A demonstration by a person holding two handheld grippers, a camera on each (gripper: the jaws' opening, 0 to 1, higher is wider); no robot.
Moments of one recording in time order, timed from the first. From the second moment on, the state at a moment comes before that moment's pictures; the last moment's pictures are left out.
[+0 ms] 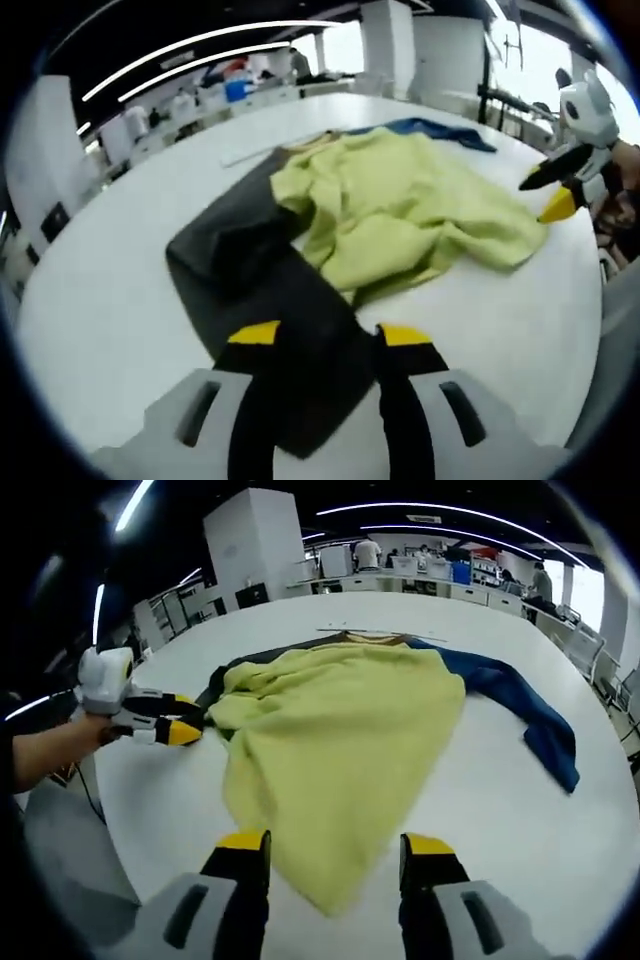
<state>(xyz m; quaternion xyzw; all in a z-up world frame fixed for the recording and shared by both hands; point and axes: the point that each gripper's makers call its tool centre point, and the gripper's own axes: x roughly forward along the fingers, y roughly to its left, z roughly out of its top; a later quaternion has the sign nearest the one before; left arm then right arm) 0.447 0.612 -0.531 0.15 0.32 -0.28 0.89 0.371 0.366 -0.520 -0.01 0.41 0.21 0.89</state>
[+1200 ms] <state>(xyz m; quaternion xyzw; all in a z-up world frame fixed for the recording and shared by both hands) 0.431 0.648 -0.519 0.15 0.32 -0.28 0.89 0.357 0.351 -0.540 -0.06 0.43 0.14 0.89</state>
